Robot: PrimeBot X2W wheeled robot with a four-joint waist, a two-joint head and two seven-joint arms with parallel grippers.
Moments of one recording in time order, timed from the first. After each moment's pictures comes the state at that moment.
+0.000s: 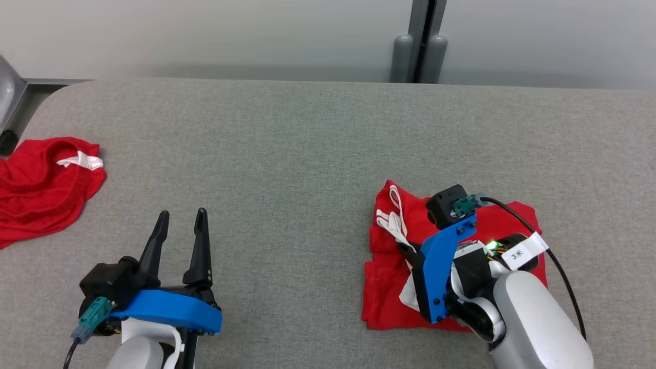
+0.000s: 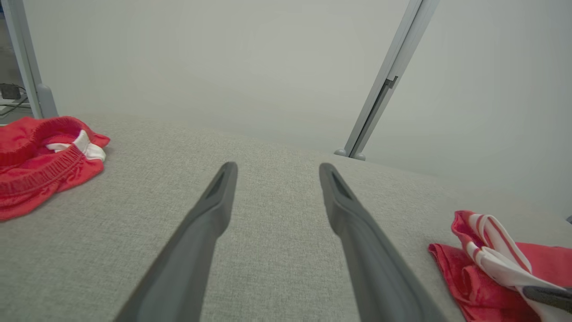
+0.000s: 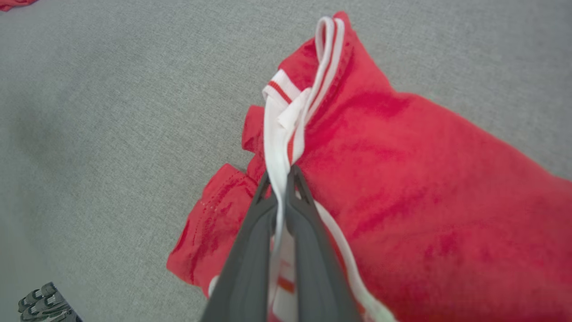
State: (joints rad) left arm -0.17 0.24 -0.30 0.25 -0.57 0.00 -0.25; right arm -0.39 -0.05 0.28 0.25 0.25 0.13 0.71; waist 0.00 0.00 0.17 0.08
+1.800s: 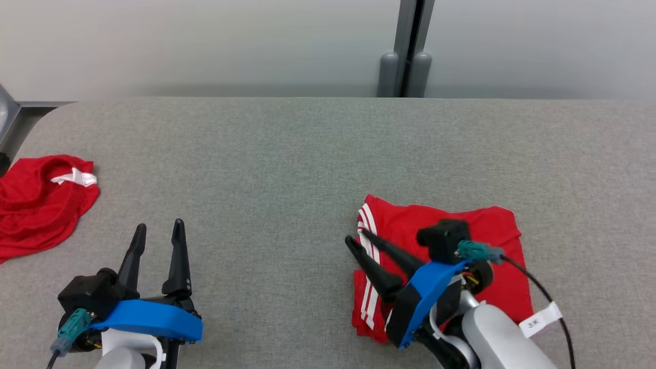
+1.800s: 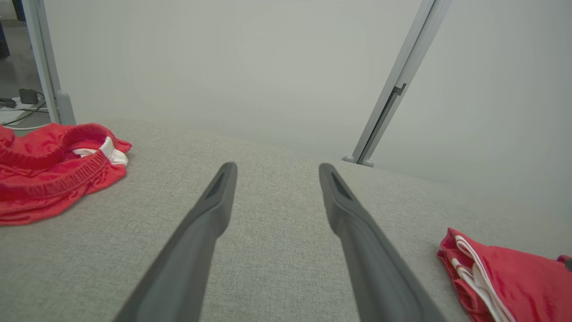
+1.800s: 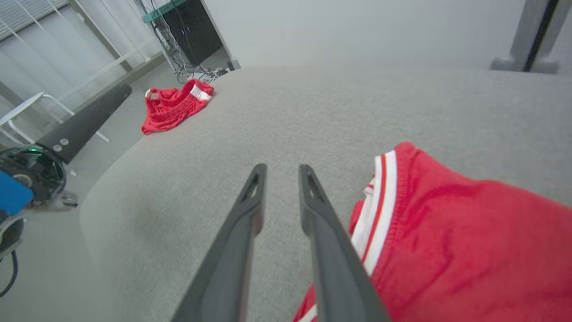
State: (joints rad) left arm -0.14 0.27 -0.28 0.26 -0.60 0.01 -0.25; right arm -0.34 -0.05 0.49 0.32 0.48 0.13 0.16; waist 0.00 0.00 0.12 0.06
